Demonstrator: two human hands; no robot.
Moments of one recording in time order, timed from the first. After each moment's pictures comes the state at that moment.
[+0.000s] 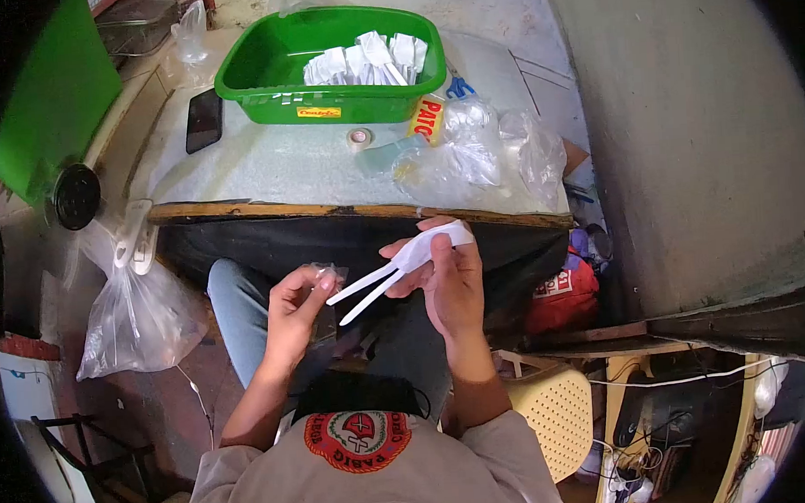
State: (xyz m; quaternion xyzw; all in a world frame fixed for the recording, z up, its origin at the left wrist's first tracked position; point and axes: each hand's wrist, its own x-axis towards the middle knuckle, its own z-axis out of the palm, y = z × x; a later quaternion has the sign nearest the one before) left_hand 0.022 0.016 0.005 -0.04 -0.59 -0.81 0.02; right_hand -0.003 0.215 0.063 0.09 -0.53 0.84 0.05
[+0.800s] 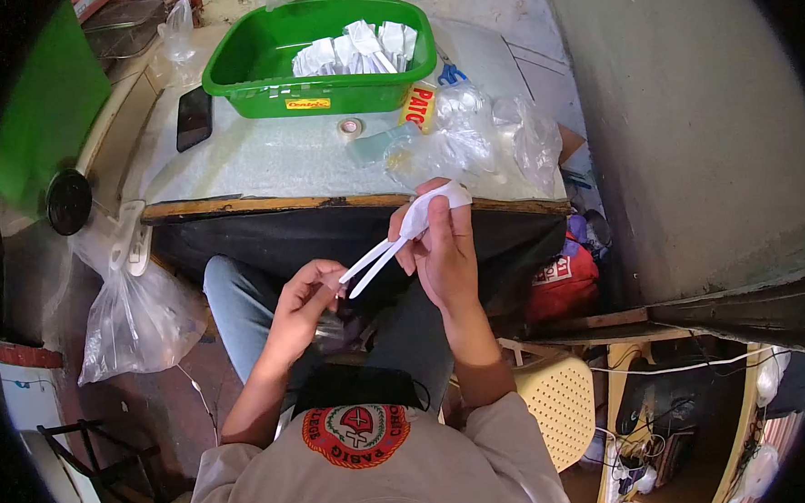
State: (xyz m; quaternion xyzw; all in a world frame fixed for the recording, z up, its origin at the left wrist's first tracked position) left_hand 0.023 0.020 0.012 -0.09 -0.60 -0.79 -0.10; right_hand -0.023 0.216 0.068 0.13 -0.52 0.84 0.04
